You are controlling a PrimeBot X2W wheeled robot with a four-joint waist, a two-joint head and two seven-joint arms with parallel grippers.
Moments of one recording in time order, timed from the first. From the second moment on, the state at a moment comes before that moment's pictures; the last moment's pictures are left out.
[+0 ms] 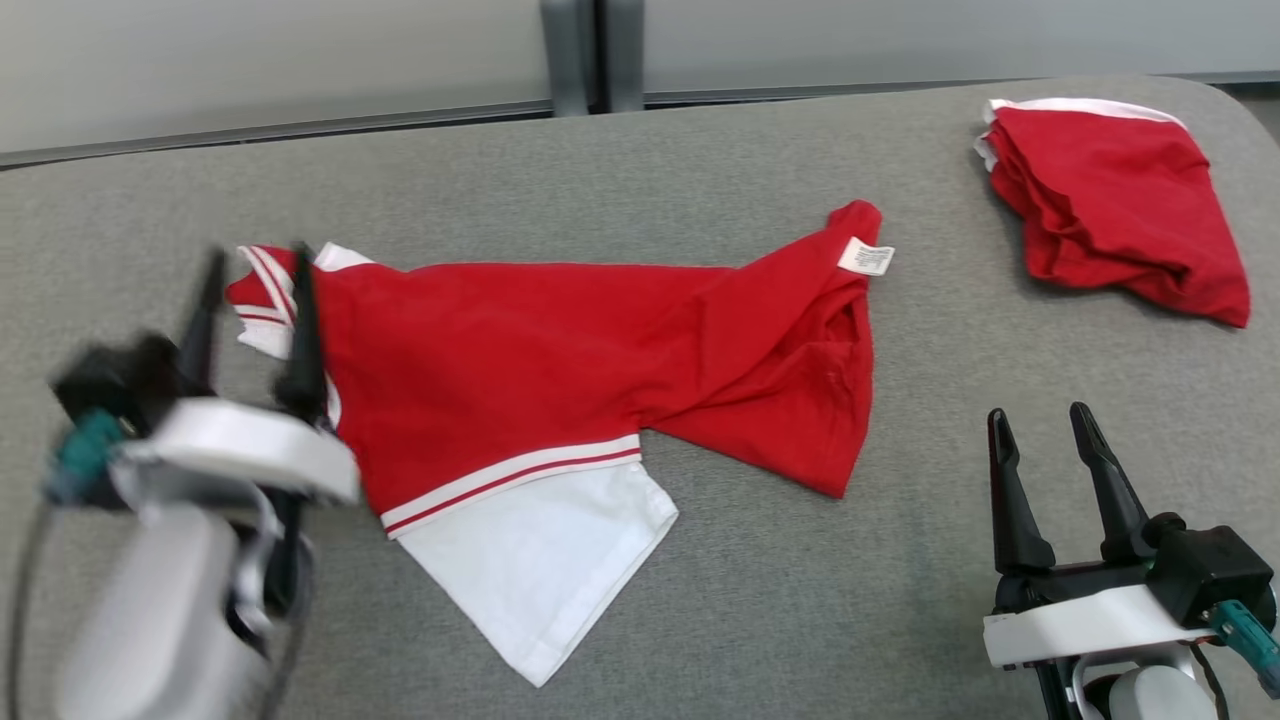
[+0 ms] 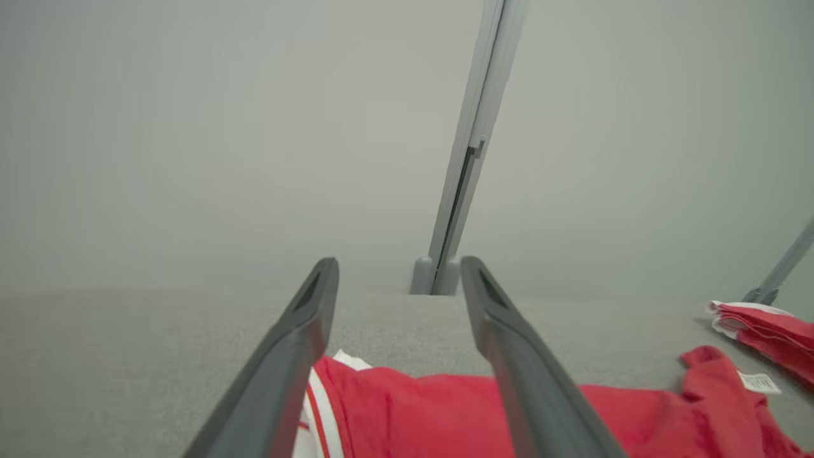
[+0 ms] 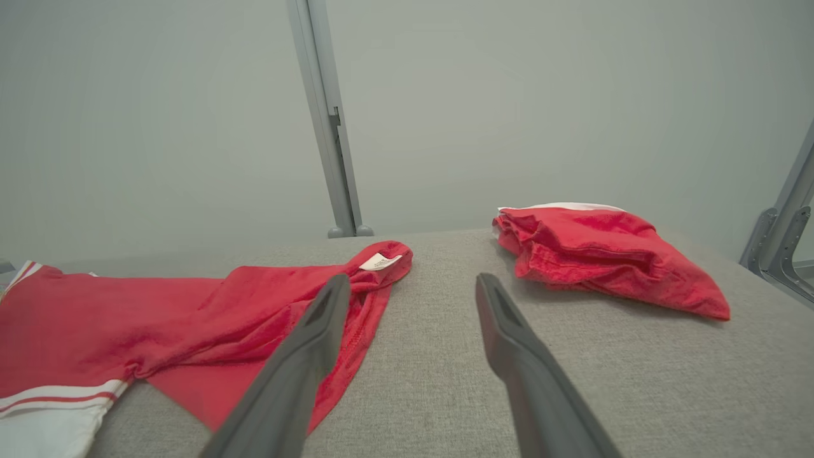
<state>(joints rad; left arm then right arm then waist) -0.51 0.35 -0.30 0.38 -0.61 0.10 -0.24 -0.10 -0.05 0.06 0.19 0.16 0.13 -0.26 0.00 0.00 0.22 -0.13</state>
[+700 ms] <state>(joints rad) 0.00 0.22 -0.58 0.09 -0.79 0.02 0.02 -0.10 -0.08 0.07 0.18 0.15 0.13 -0.26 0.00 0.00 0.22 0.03</state>
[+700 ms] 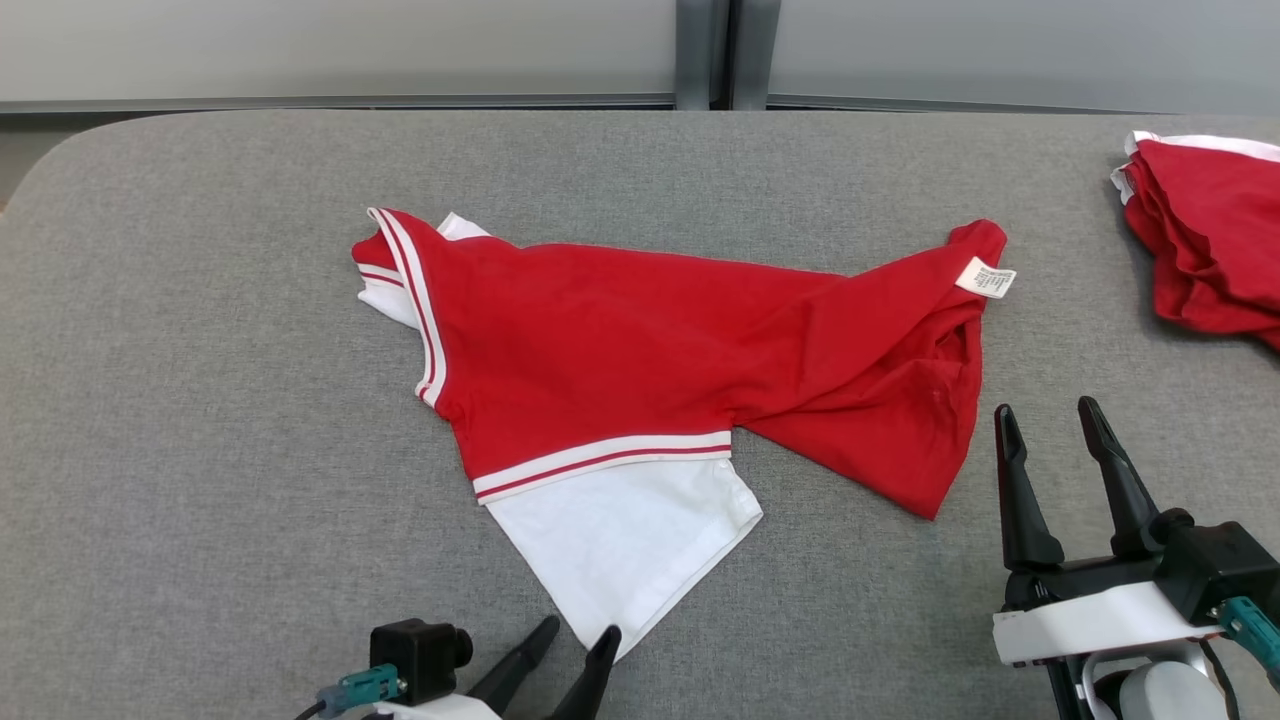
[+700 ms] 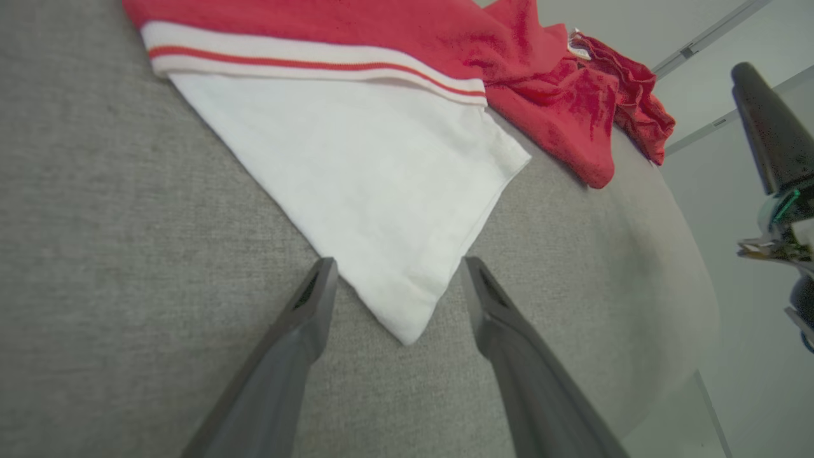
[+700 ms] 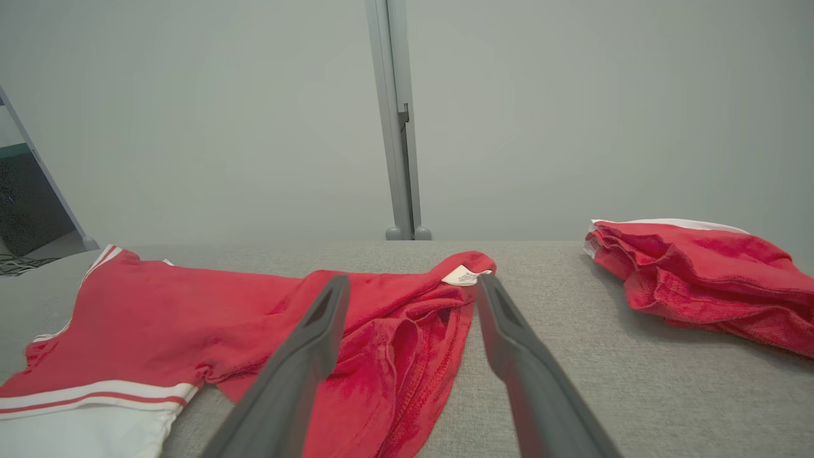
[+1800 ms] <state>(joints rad) -0.02 0.24 -0.57 0.11 -0.86 0.02 0.09 -0.09 -0.12 0.04 0.17 0.15 0.13 -0.26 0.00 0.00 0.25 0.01</state>
